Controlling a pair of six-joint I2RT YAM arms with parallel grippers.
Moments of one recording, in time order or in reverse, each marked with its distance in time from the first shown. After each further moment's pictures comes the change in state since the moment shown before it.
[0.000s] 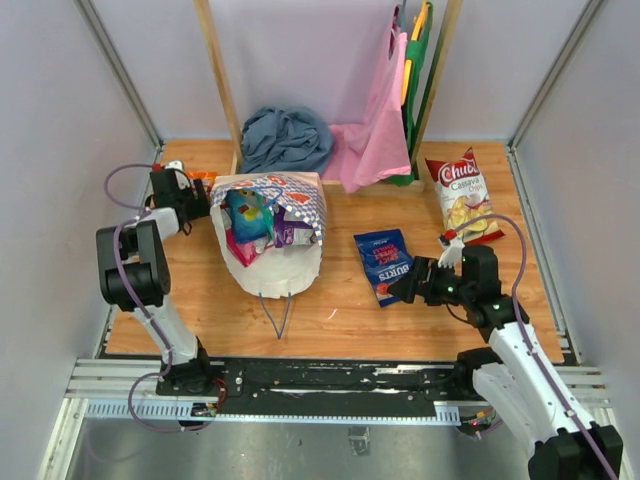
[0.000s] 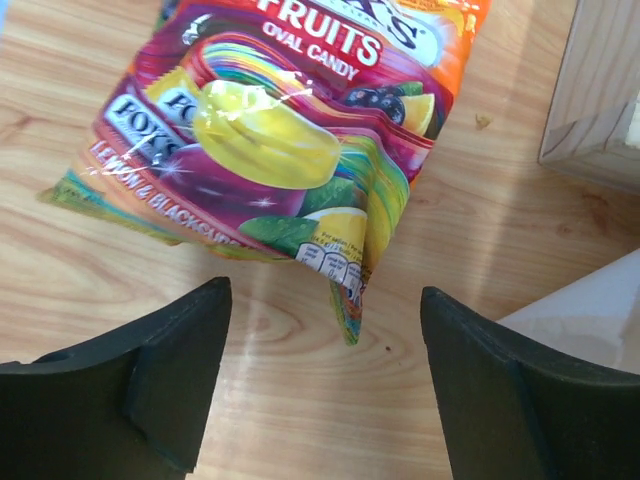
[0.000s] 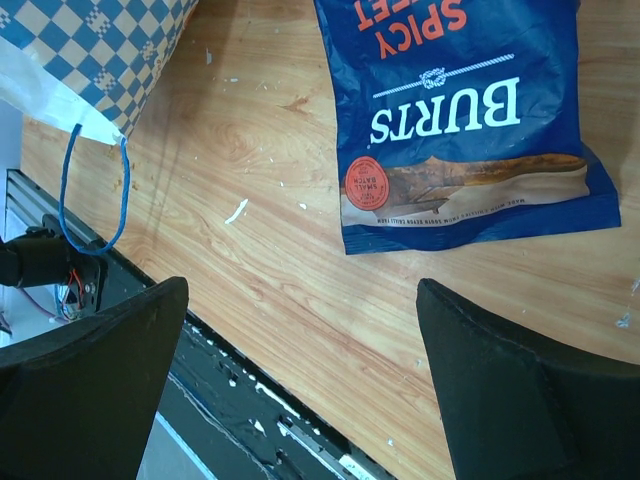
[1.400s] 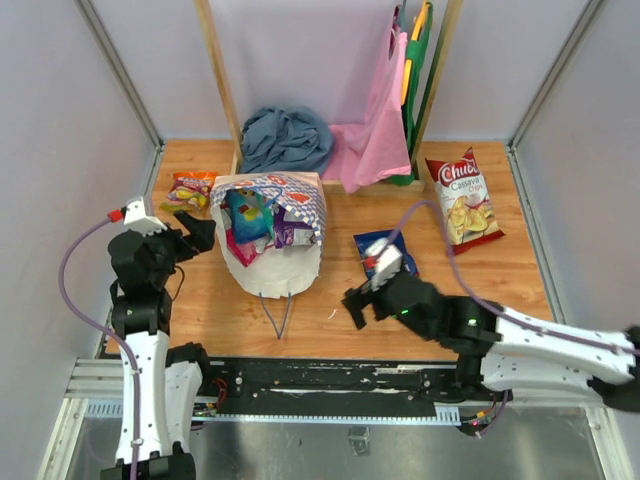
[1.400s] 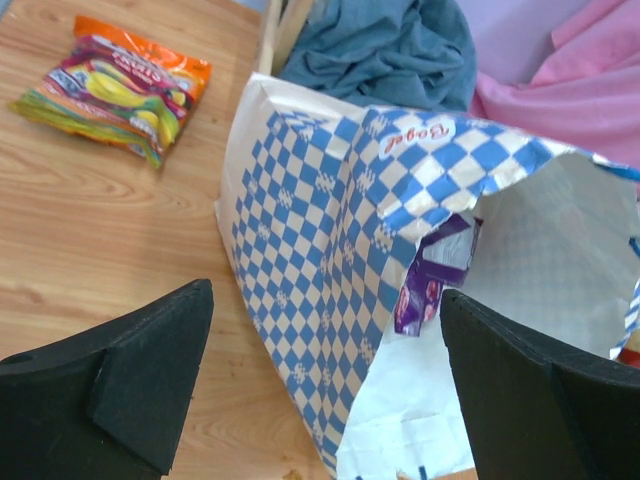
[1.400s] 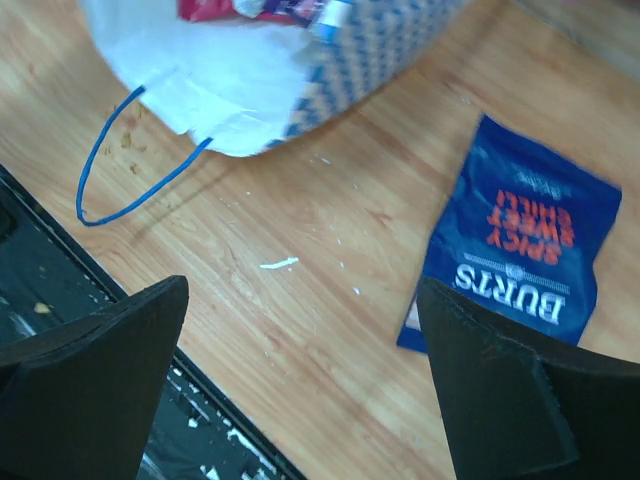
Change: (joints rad) left arm 0.000 -1.222 -0.367 -0.386 0.229 -0.304; right arm 0.970 0.049 0.282 -0.006 0.938 -0.118
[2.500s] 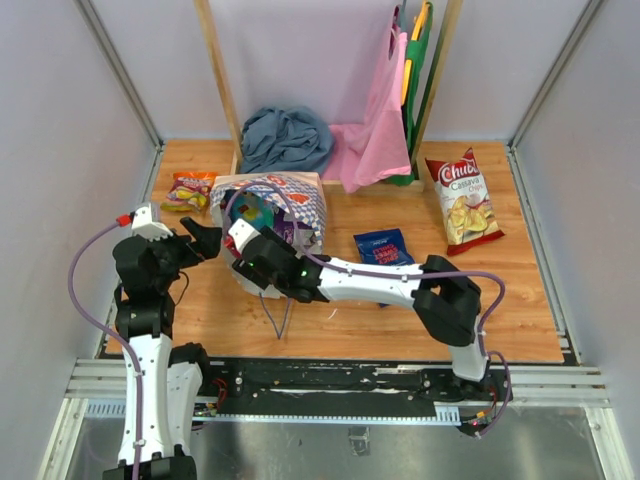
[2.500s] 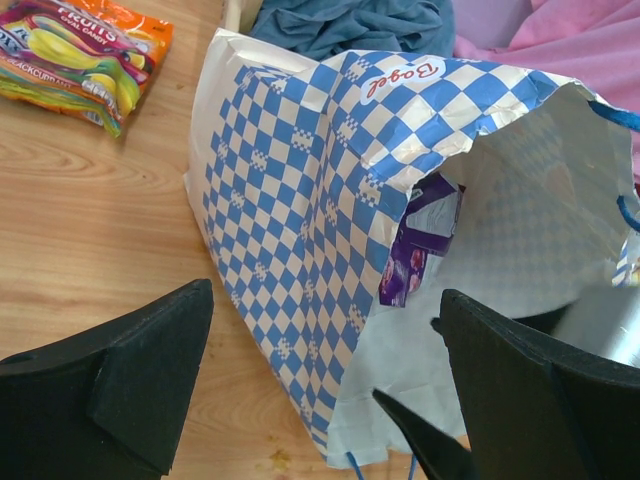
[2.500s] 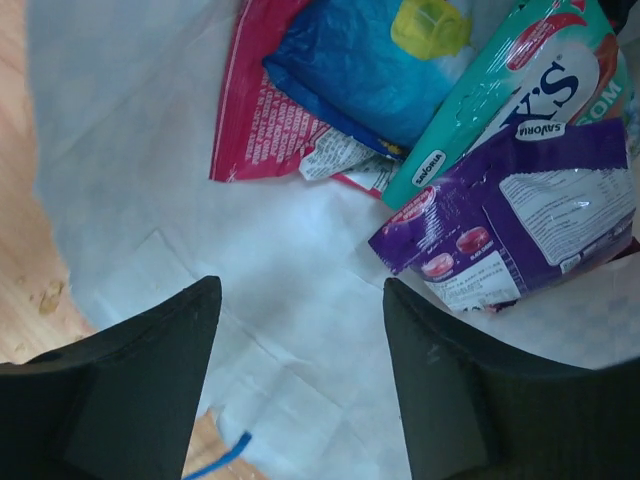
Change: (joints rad) left arm 0.000 -0.036 -0.072 0.005 0.092 -0.008; right arm 0.055 1.182 0.744 0.289 0.046 -0.356
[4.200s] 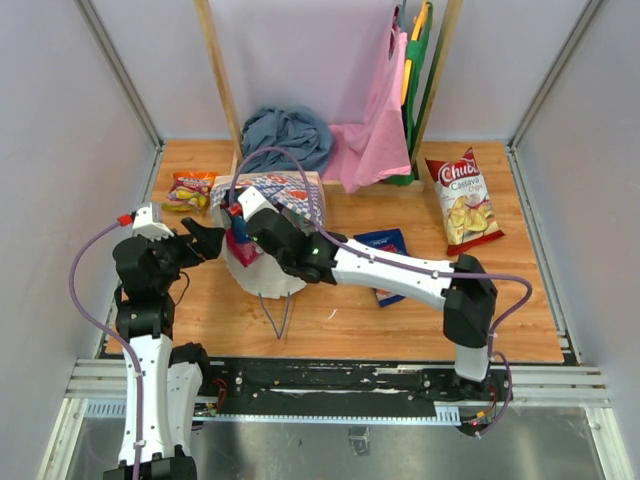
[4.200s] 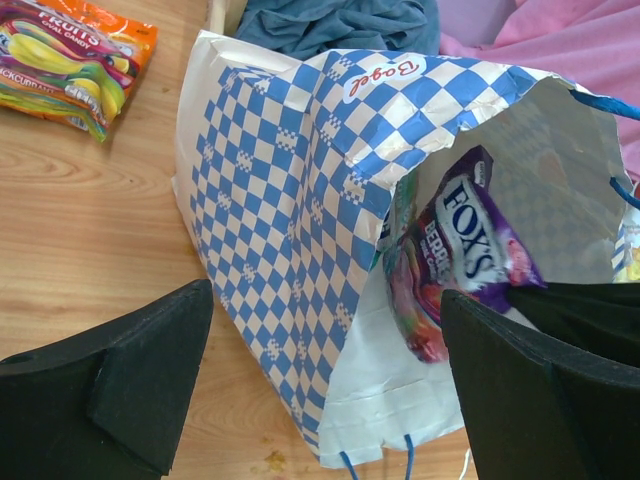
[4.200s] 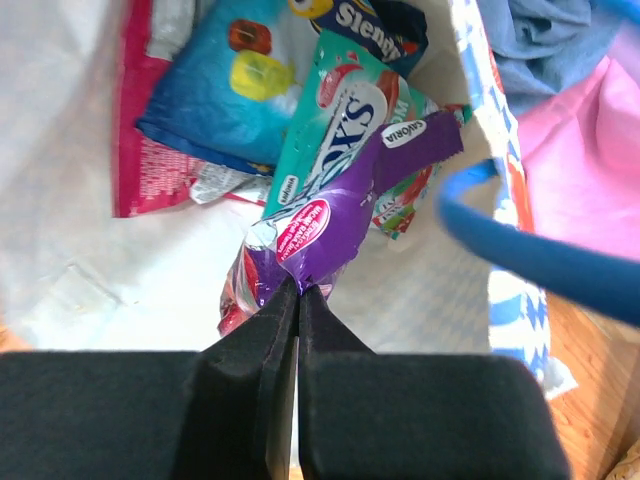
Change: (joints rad) left arm 0.000 -0.005 -0.005 0.013 0.028 0.000; right arm -0.048 -0.033 0.200 -0.245 0.163 0.034
